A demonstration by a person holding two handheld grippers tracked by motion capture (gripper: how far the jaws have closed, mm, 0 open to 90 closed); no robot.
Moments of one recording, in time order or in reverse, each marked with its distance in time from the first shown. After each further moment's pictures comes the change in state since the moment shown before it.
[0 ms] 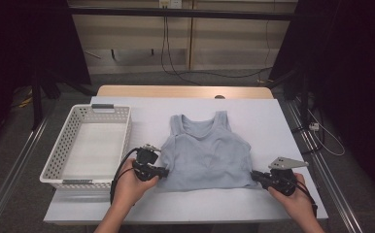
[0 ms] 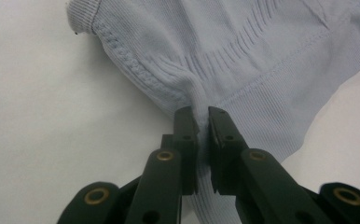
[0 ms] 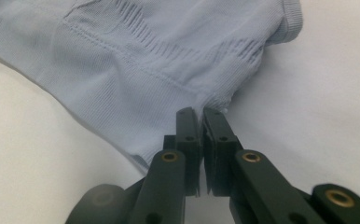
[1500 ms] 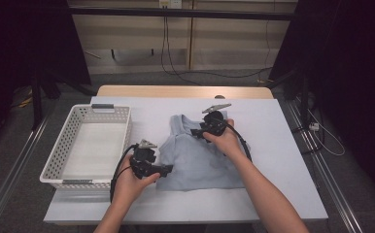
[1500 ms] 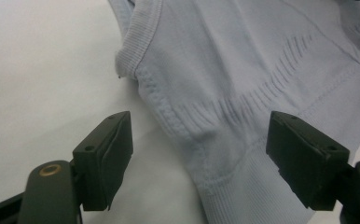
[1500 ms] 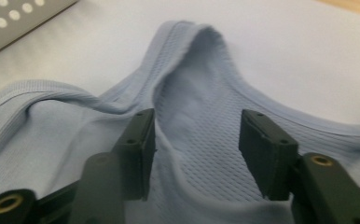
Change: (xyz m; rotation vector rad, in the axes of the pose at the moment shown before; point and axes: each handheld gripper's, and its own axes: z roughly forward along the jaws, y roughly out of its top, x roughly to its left) left arm 0.017 0.001 0.008 -0.137 0.053 0.019; right arm 0.023 0.168 0.176 0.026 0.100 -0.014
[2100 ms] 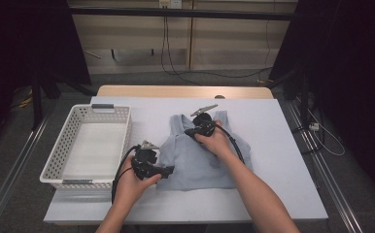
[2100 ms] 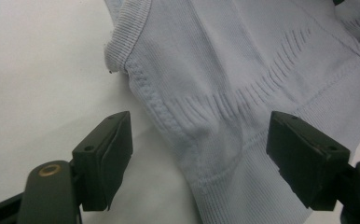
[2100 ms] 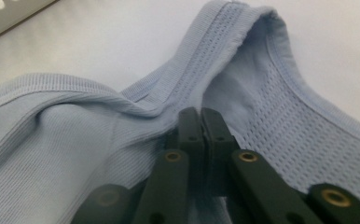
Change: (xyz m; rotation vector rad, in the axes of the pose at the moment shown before) left arm -0.003 -0.001 0.003 0.011 0.000 0.007; right arm 0.010 0.005 0.030 0.066 0.076 -0.060
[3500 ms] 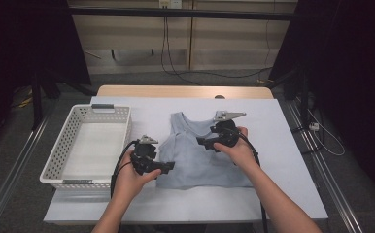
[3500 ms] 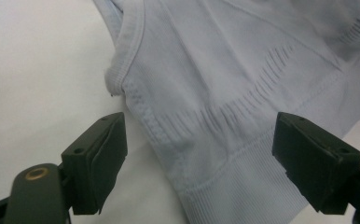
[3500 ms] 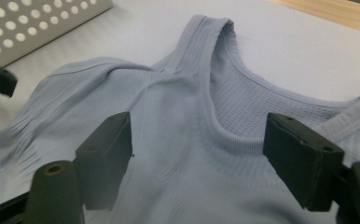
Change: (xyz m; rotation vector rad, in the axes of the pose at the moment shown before) left arm 0.001 0.018 -0.009 -0.016 -0.015 0.009; right arm 0.009 -0.038 -0.082 -0.150 -0.067 0.019
